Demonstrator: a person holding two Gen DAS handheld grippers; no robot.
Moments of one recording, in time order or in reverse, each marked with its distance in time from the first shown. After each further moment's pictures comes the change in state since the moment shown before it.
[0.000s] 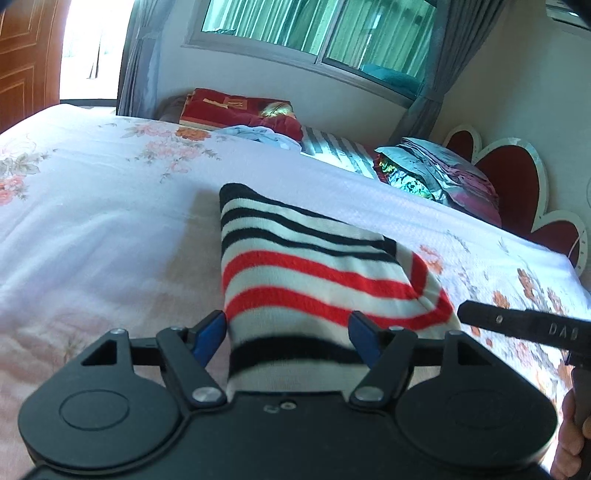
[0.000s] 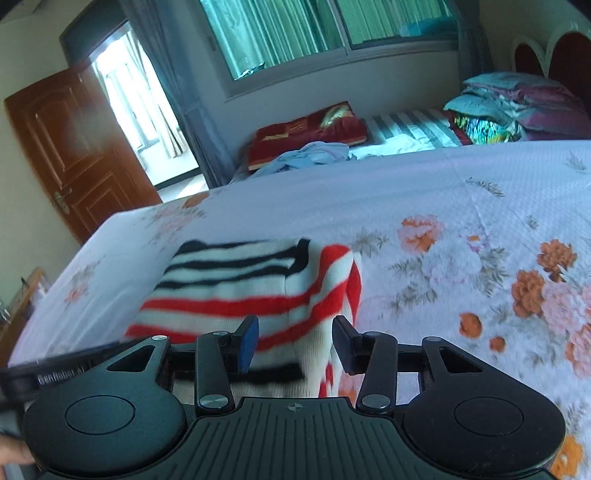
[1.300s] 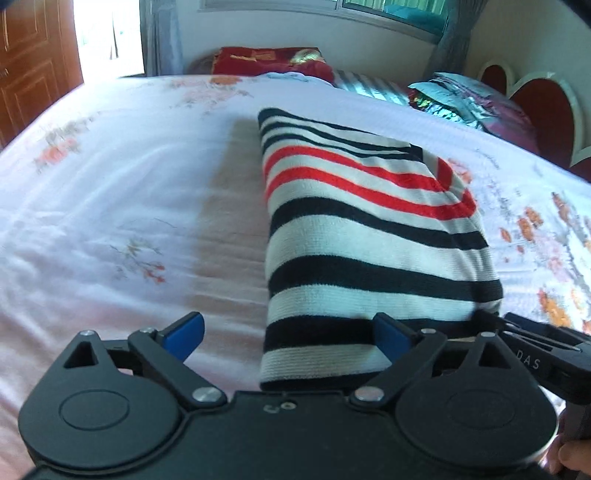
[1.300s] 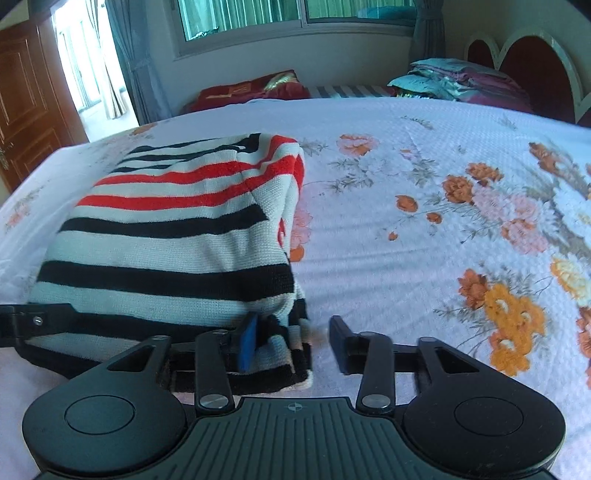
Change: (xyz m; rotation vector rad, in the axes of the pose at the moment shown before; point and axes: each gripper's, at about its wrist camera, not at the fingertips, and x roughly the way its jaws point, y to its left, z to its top) left arm -0.031 -0.015 -0.039 0.084 0.185 0.202; right arm -0.005 0.010 -0.090 -0.032 0.089 -0.264
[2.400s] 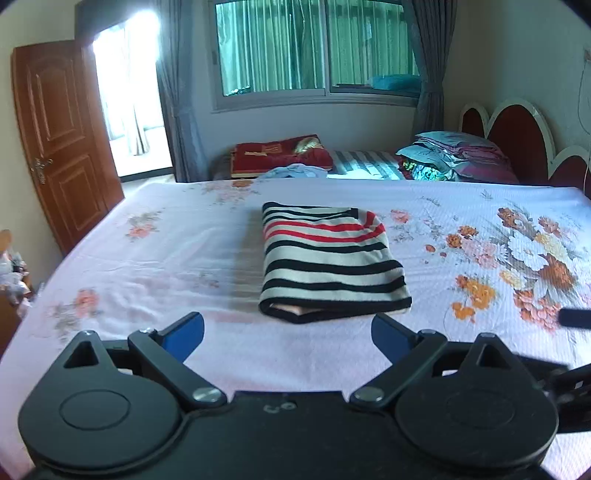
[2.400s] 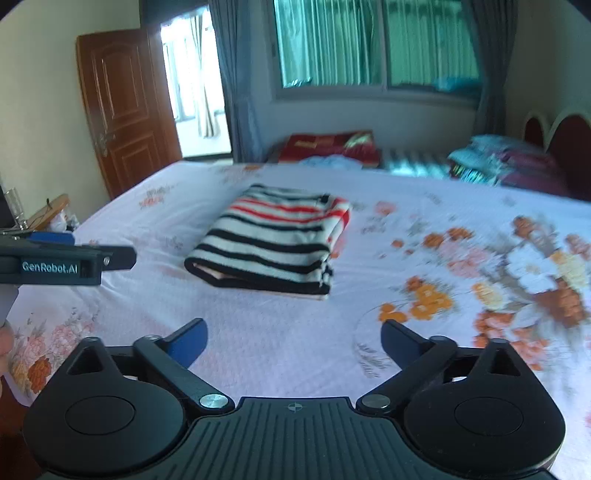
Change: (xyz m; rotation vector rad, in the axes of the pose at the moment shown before) left arm -0.228 -0.066 -0.113 0.087 -0.296 0.118; right arm -0.252 -0.030 -0.082 -0.209 -0.173 0.217
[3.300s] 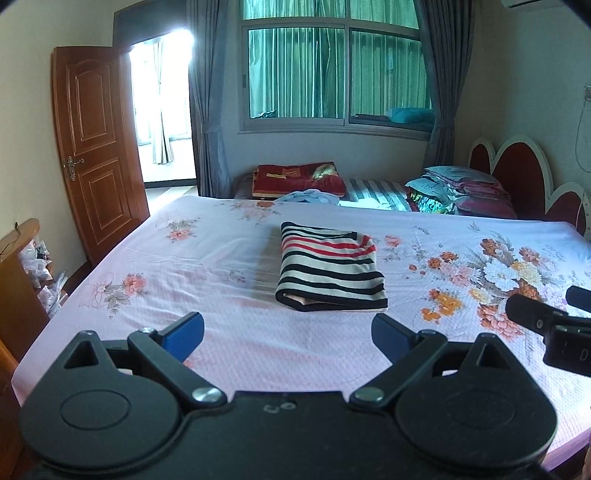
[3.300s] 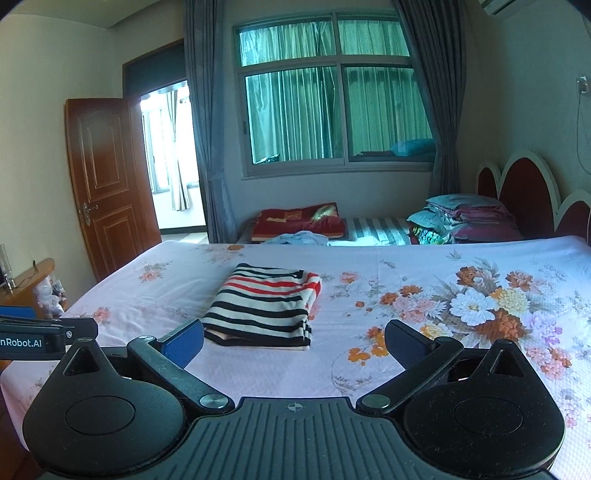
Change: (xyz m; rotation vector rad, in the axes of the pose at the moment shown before) left arm -0.131 -0.001 -0.023 -0.085 -0.071 0.032; right arm -0.121 0.028 -0.006 0.051 -0.239 -0.085
